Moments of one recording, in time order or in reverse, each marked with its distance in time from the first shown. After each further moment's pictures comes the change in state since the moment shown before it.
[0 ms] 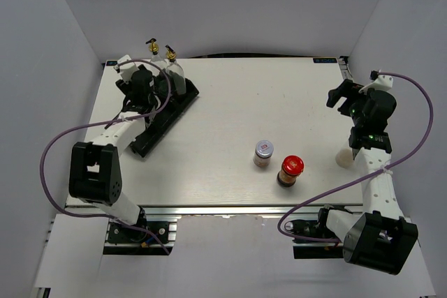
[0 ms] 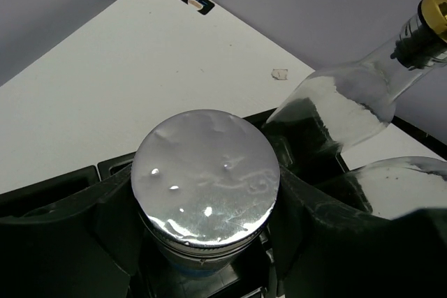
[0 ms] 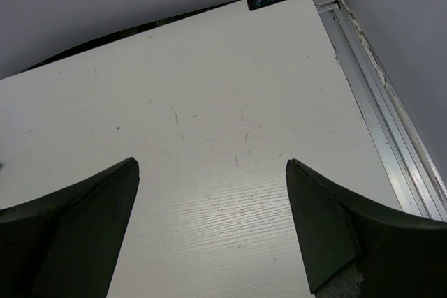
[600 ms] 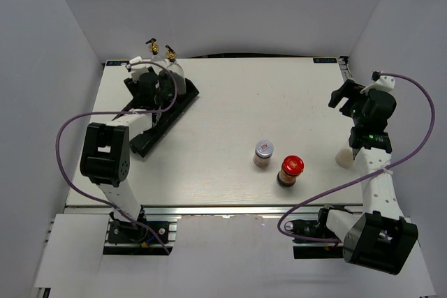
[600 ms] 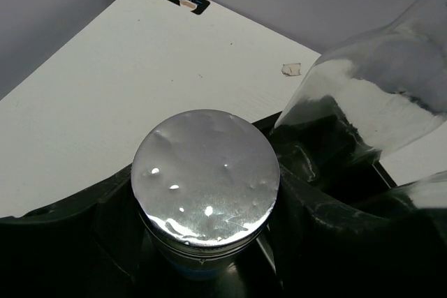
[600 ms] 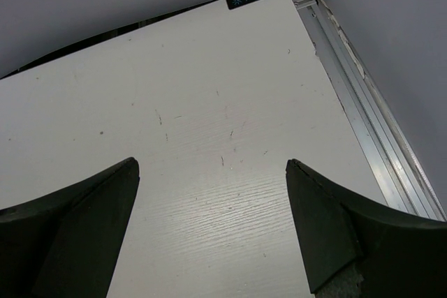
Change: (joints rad) left arm 0.002 0.199 0.015 0.239 0.021 0.159; right arm 0.000 0.000 0.001 -0.013 0.059 -0.005
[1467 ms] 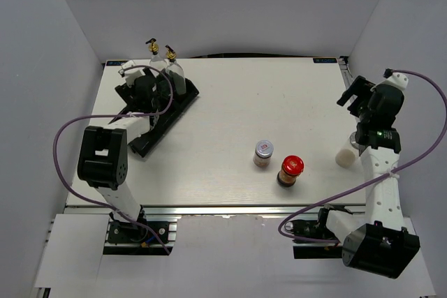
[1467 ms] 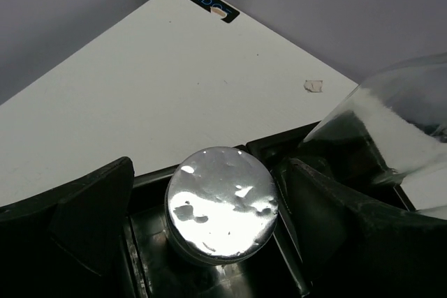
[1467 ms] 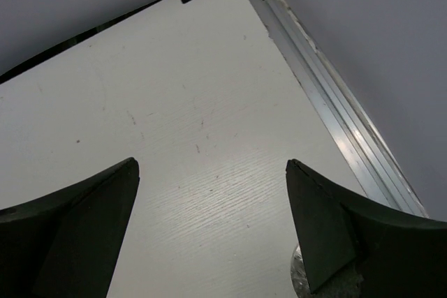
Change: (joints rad) left arm 0.018 -0.001 -0.056 0.062 -0.071 -0.048; right arm 0.000 -0.032 0.126 -0.241 0.144 0.036
